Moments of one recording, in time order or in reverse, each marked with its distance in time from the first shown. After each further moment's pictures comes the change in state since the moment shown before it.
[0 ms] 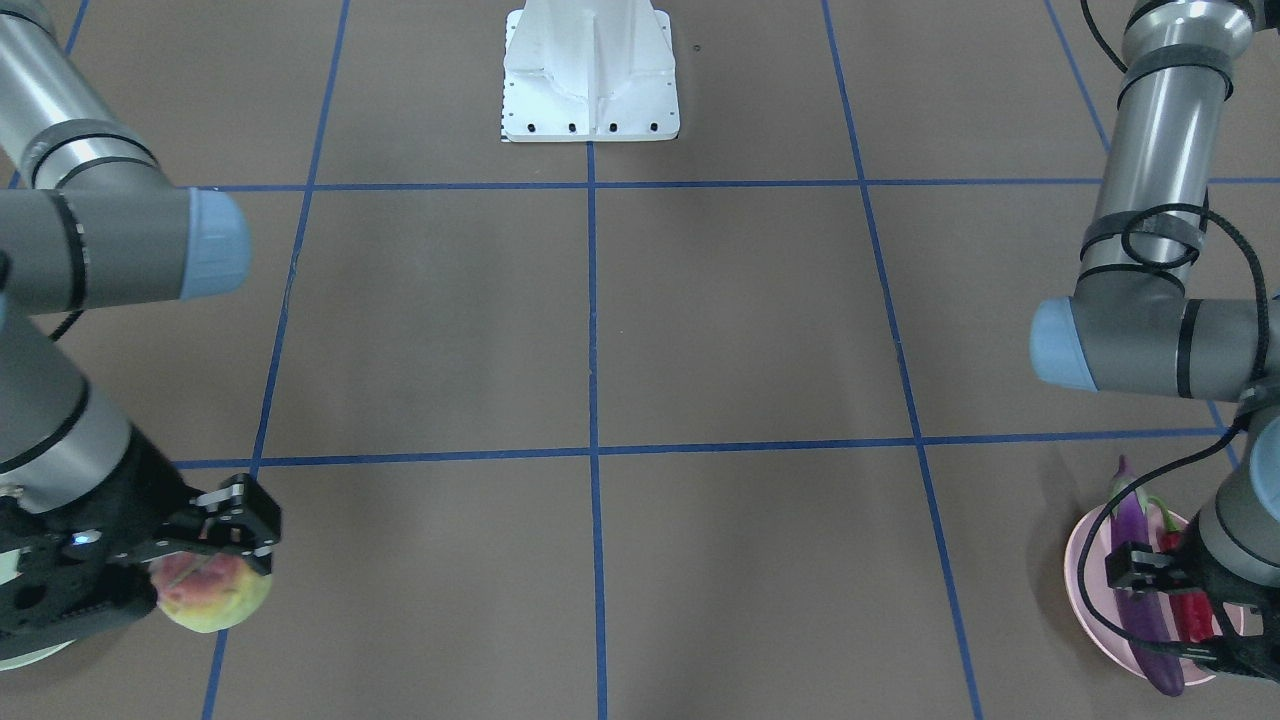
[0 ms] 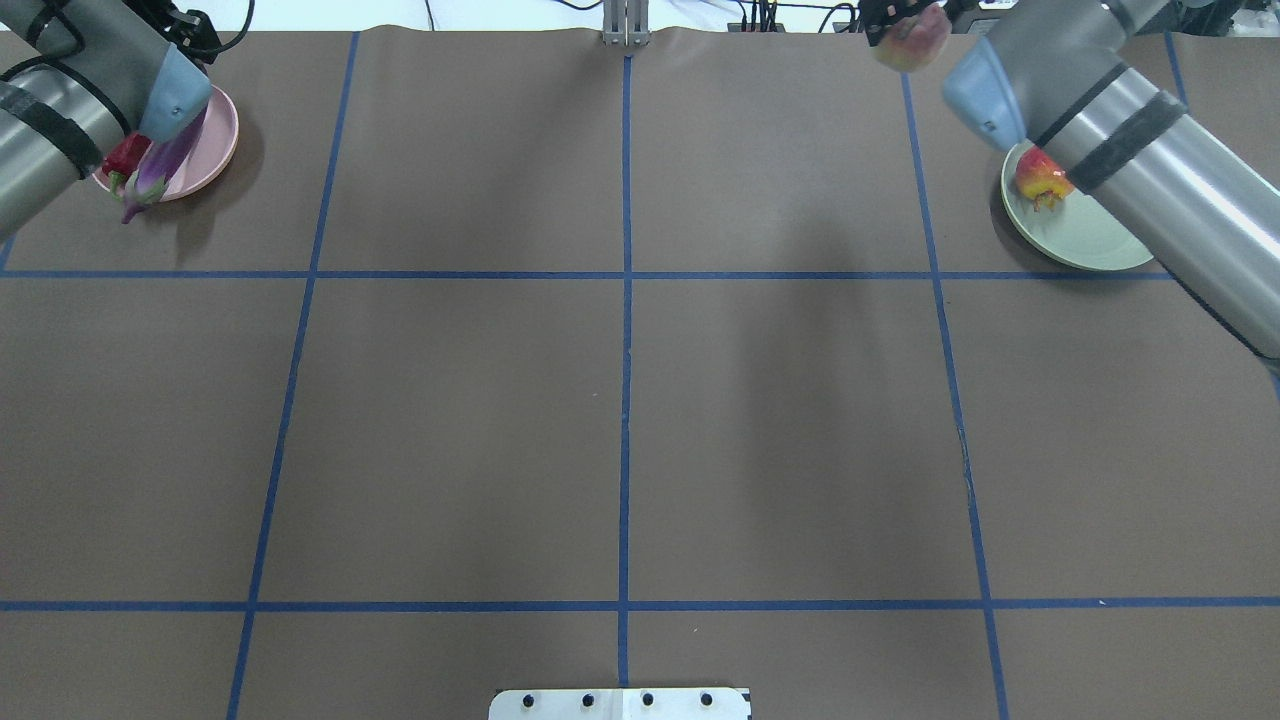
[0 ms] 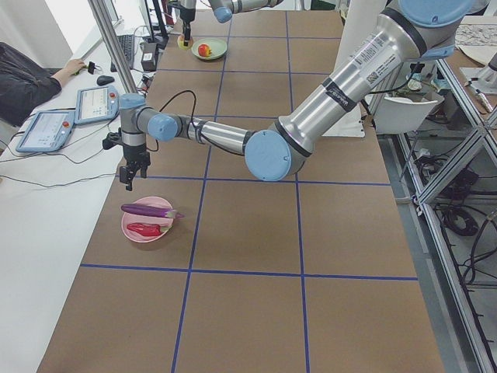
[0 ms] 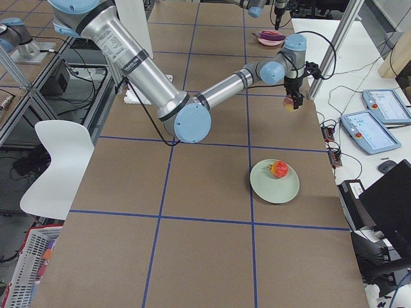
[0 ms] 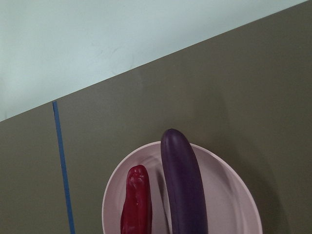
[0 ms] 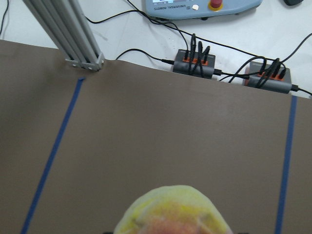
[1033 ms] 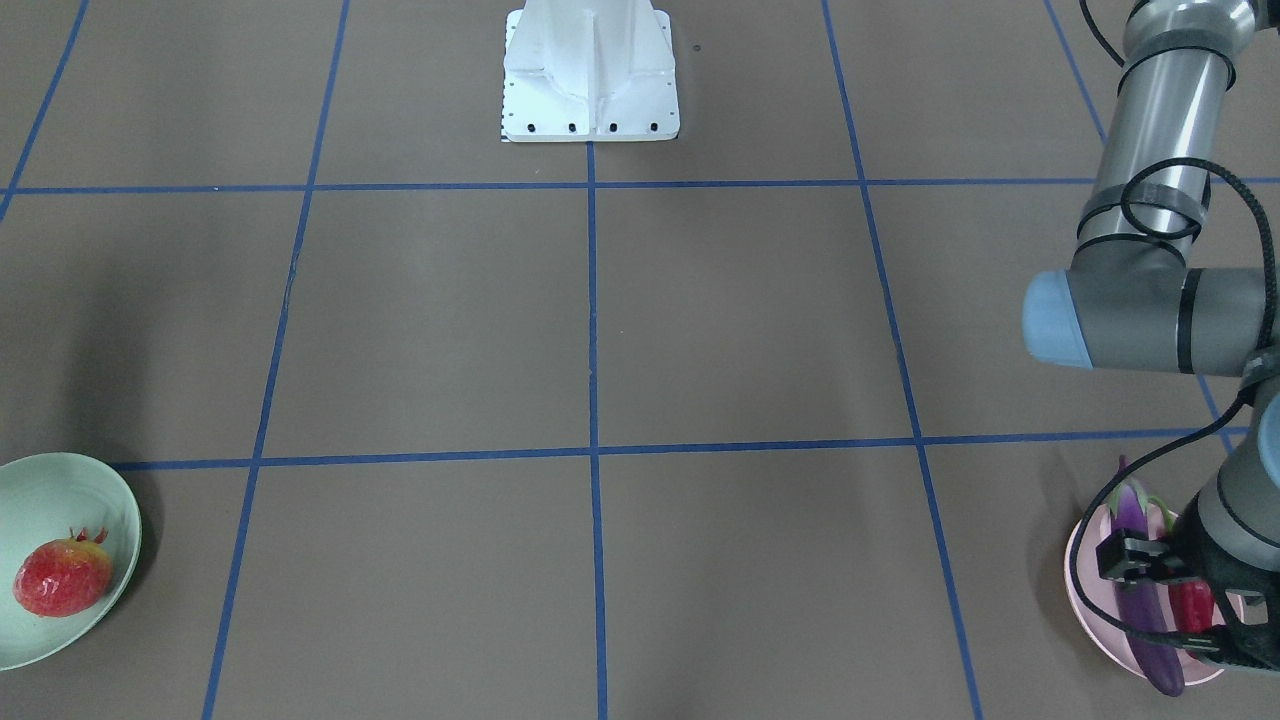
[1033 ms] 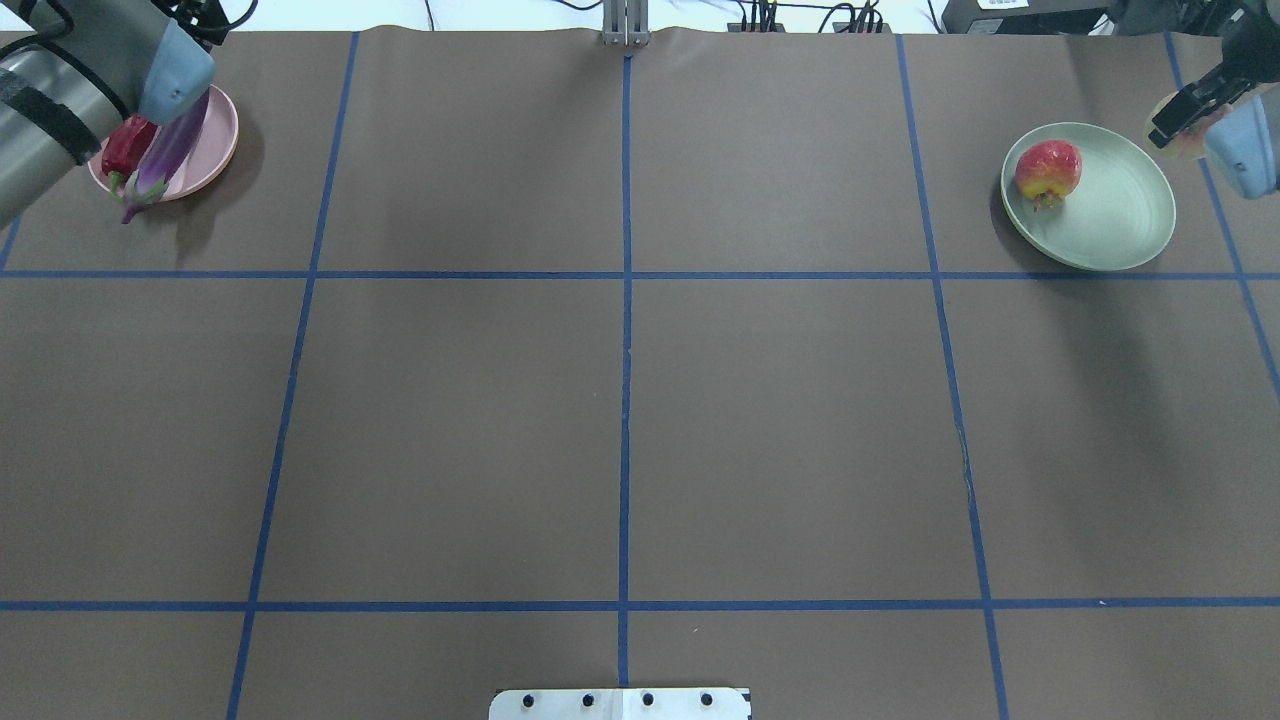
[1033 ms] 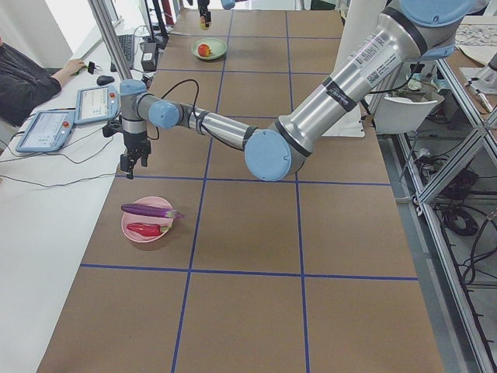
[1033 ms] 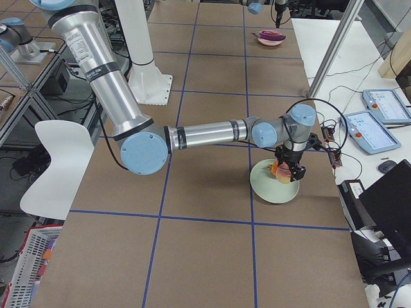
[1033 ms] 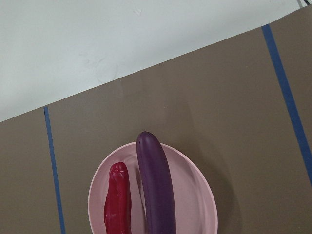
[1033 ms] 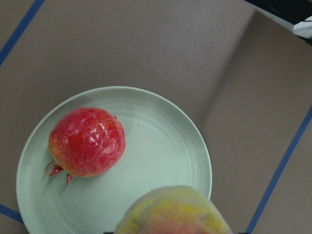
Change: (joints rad) left arm -0.004 -0.001 -0.075 0.056 -0.013 -0.020; right arm 0.153 -0.262 -0.114 -0.005 0.043 -0.538
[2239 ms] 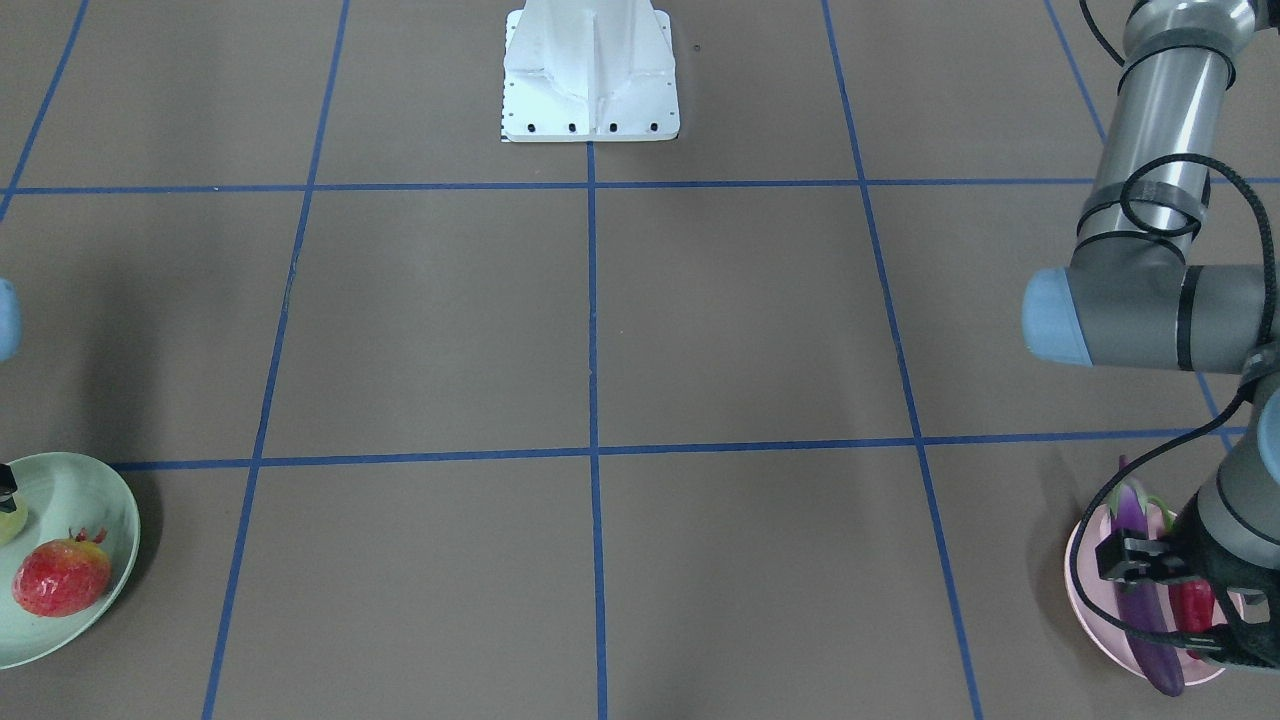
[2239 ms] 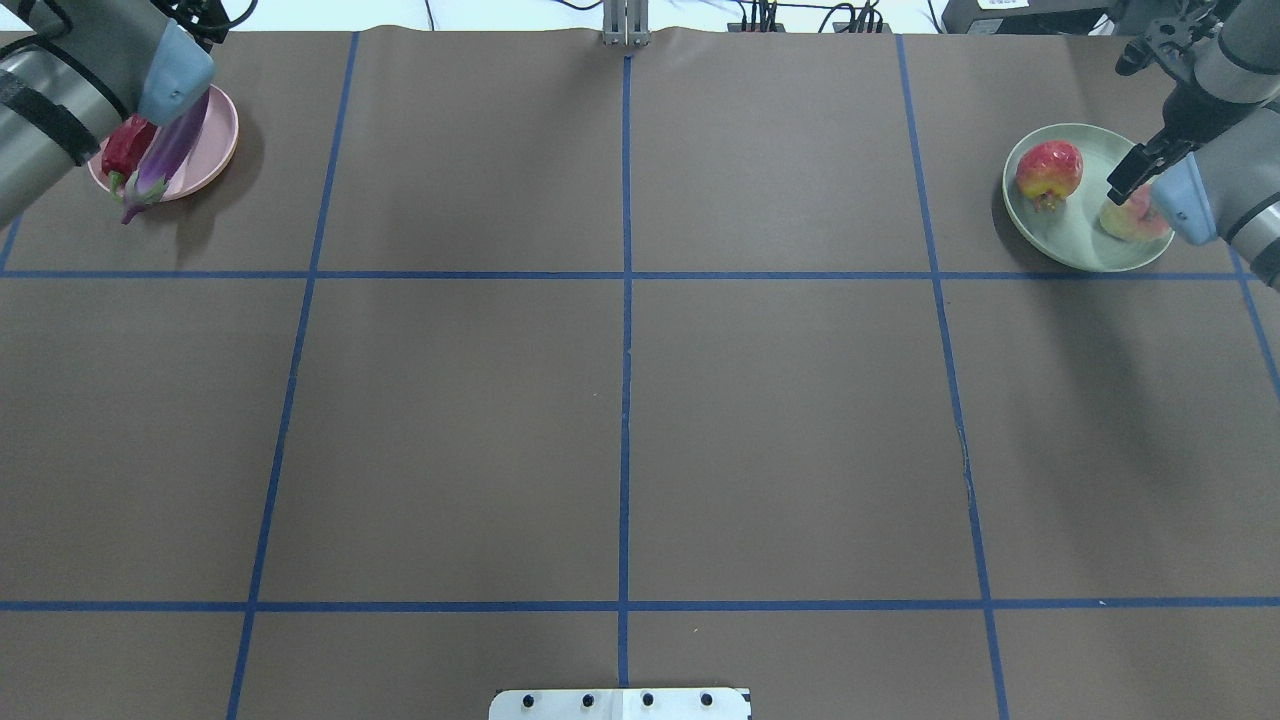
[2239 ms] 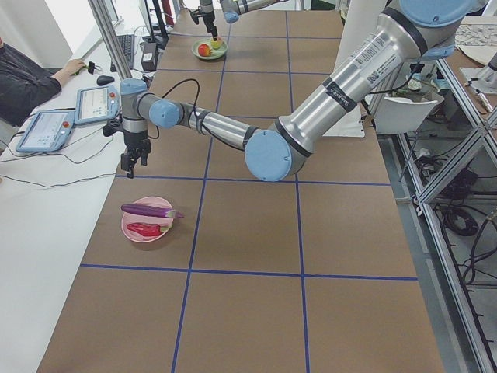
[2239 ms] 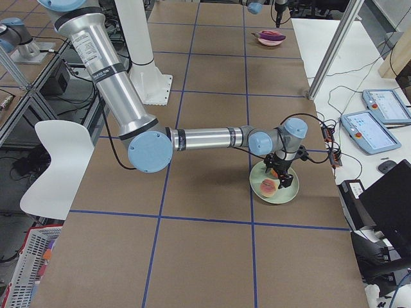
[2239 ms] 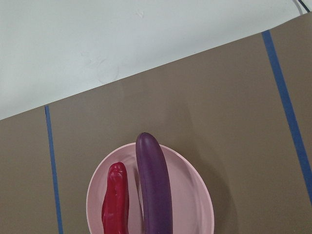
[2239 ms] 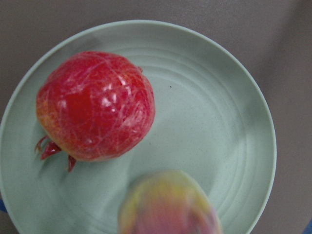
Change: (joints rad) left arm 0.000 0.003 -0.006 0.000 0.002 -0.012; right arm -0.058 0.011 -0.063 0.009 0.016 0.013
